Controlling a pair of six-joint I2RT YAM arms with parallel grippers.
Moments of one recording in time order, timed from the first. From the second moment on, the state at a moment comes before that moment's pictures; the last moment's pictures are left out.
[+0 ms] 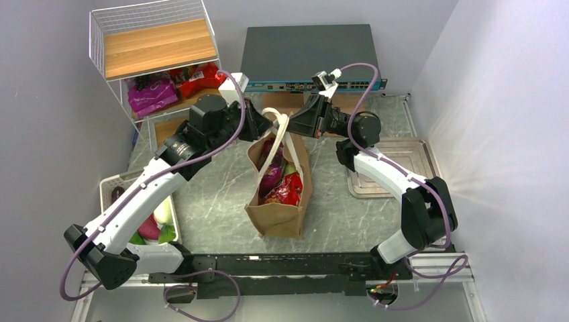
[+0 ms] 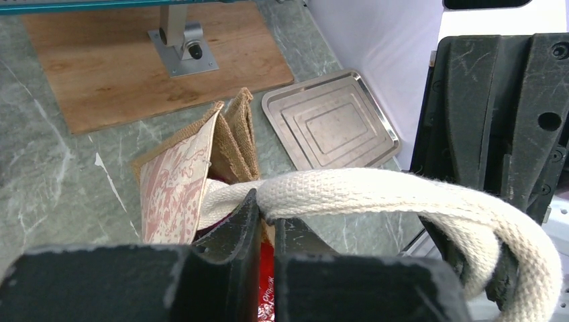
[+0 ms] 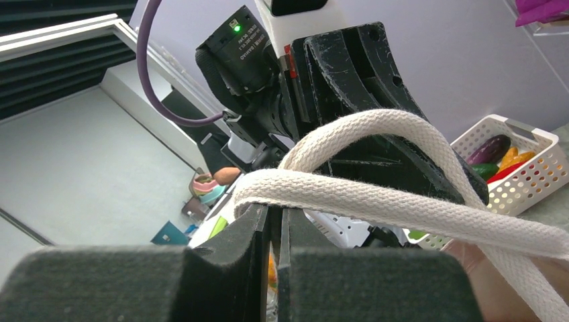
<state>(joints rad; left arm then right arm) -0.65 1.24 1.40 -0.39 0.05 -0.50 0.47 1.53 1.07 1.29 -0.98 1.62</state>
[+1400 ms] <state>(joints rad) -0.65 1.26 1.46 -0.43 0.04 -0.44 0.47 1.53 1.07 1.23 -1.04 1.60</state>
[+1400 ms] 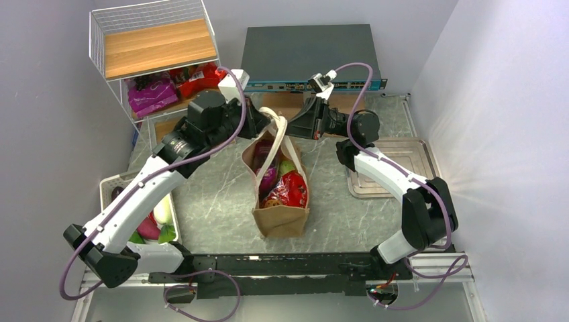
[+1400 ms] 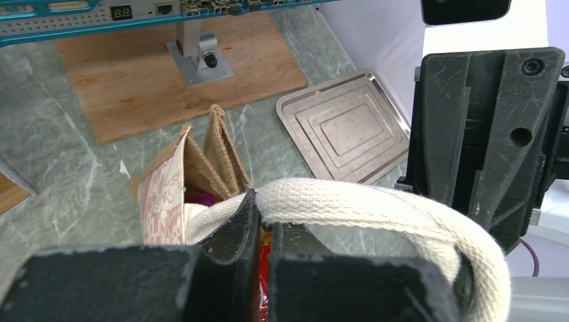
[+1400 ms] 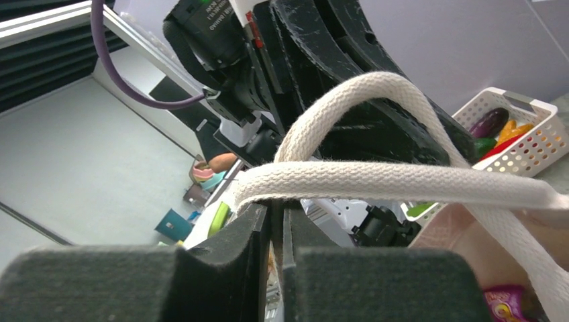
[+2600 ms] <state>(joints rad) -0.65 1.23 1.46 -0.48 0.00 -0.44 0.46 1.40 1.07 0.83 -1.06 1.26</state>
